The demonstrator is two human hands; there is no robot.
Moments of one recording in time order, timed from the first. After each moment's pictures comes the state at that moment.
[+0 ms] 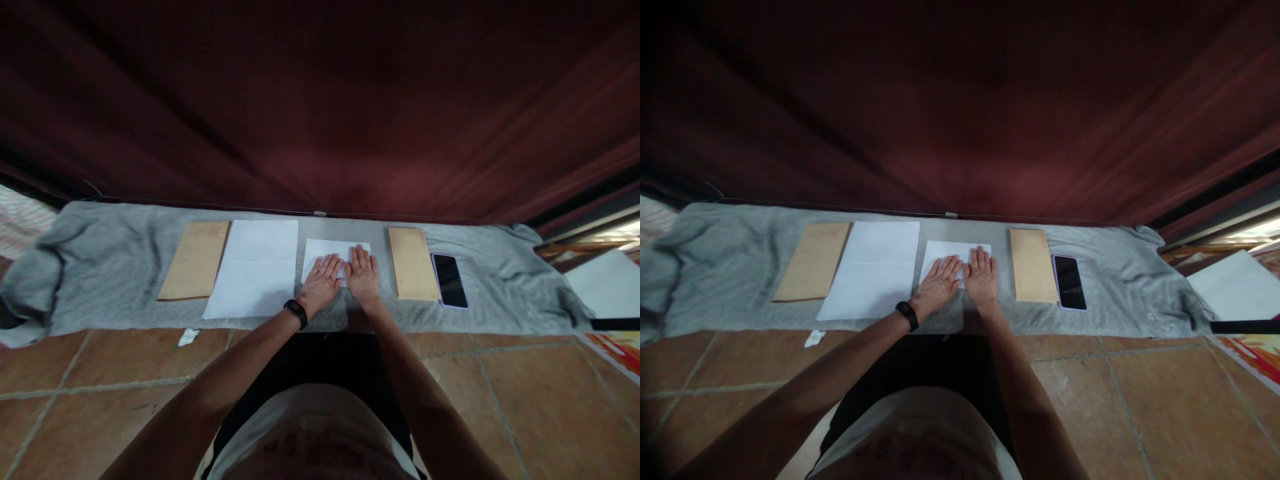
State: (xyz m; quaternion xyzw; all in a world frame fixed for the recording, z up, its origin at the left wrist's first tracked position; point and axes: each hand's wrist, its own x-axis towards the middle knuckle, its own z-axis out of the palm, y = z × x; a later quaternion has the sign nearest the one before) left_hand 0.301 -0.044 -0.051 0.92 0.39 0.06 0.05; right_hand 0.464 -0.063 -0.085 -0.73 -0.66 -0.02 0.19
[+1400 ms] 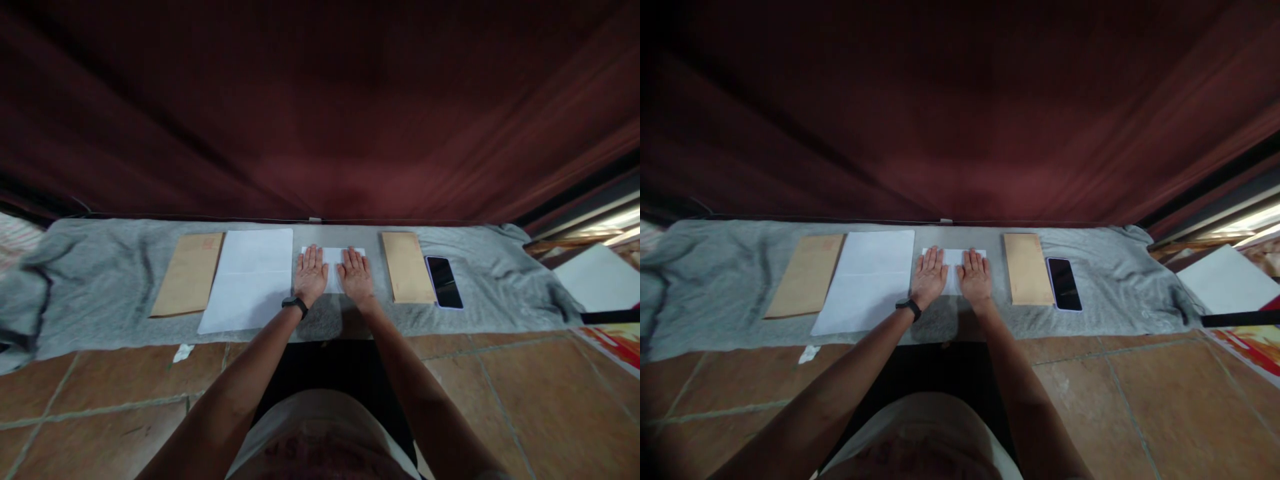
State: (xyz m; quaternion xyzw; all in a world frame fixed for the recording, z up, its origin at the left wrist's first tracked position) left_hand 0.308 -0.002 -0.067 0.83 0.55 0.11 0.08; right_hand 0.460 -0.047 -0.079 -0.73 -0.66 -0.01 0.19
